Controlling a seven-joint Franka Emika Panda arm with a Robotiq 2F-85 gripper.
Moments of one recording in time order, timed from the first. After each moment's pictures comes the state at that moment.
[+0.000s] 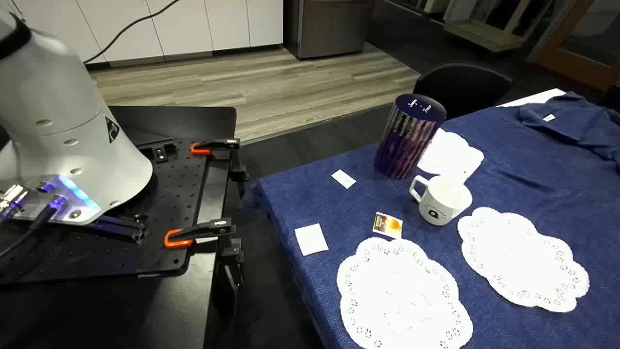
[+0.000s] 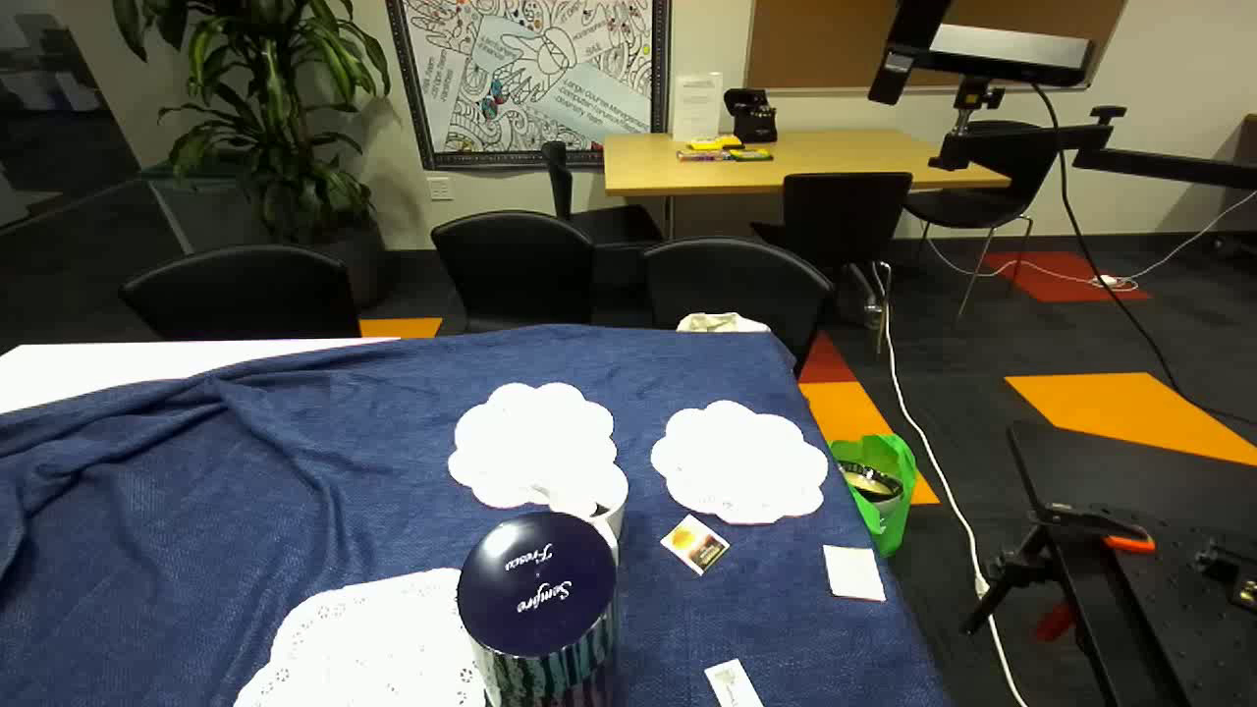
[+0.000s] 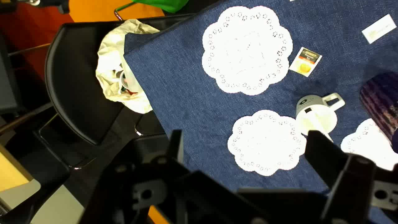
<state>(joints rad) -0.18 -0.40 -0.07 -2.29 -0.30 2.09 -0.04</state>
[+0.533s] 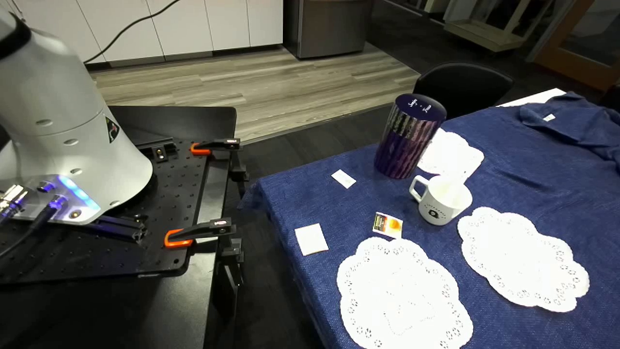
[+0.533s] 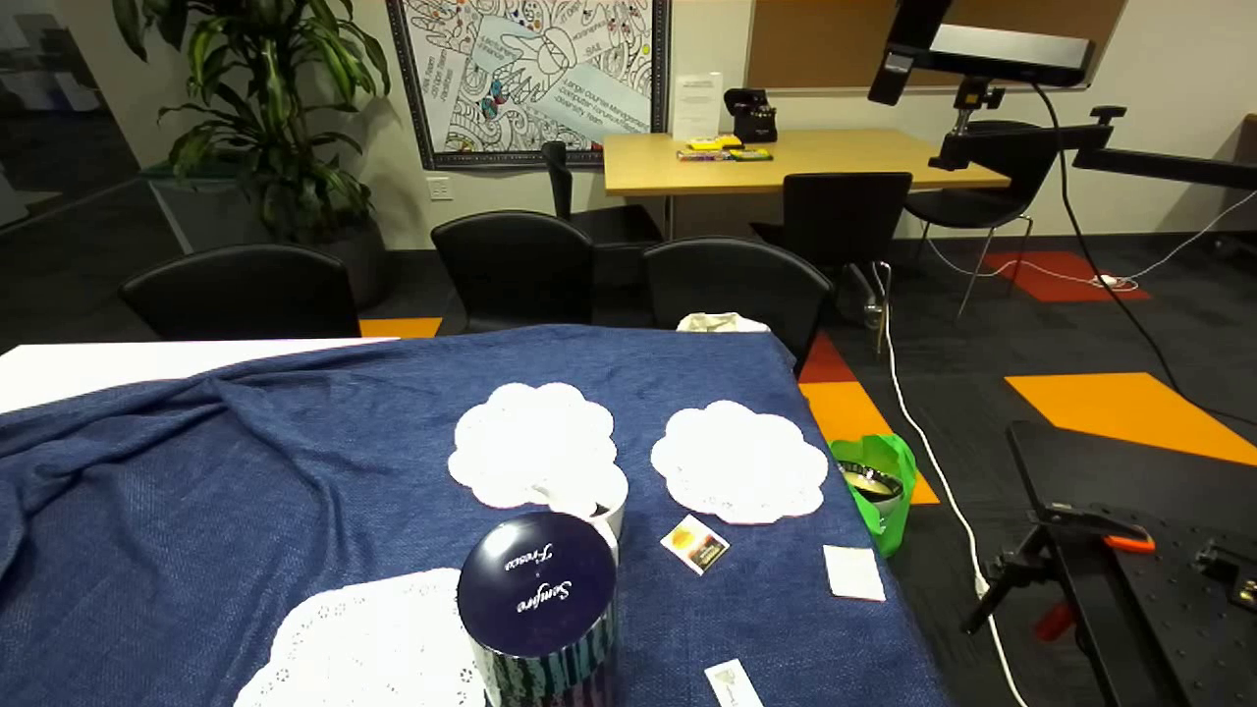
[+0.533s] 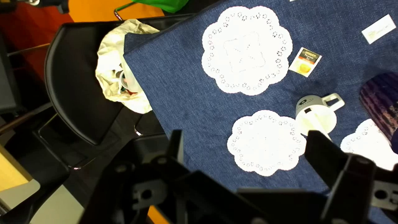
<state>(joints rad) -0.18 -0.40 -0.07 -2.29 -0.30 2.09 -0.04</state>
